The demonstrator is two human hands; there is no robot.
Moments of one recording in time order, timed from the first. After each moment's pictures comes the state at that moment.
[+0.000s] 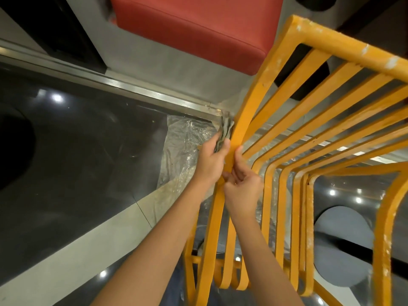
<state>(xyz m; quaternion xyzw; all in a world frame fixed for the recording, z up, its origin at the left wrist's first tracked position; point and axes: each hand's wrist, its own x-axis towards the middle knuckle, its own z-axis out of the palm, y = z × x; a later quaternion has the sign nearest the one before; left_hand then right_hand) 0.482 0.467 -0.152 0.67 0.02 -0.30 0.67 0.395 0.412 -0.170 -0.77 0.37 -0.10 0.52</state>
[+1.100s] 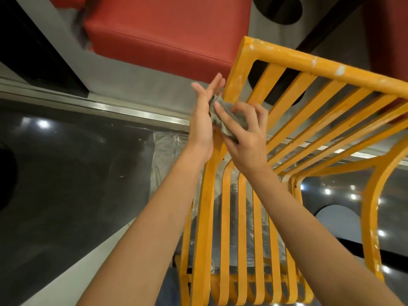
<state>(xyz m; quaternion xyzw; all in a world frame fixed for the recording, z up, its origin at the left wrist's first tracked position) 0.551 0.418 -0.104 0.47 0.03 -0.29 0.84 0.482 0.316 -0.131 -0.95 -0.02 -0.31 0.10</state>
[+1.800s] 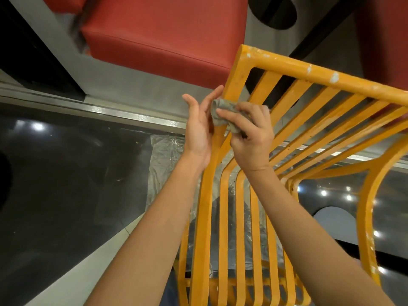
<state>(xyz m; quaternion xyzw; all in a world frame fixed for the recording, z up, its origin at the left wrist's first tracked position) 0.552 0.415 -0.115 0.40 0.03 -0.31 0.86 0.492 0.317 -0.111 -0.91 0.02 -0.37 0.17</state>
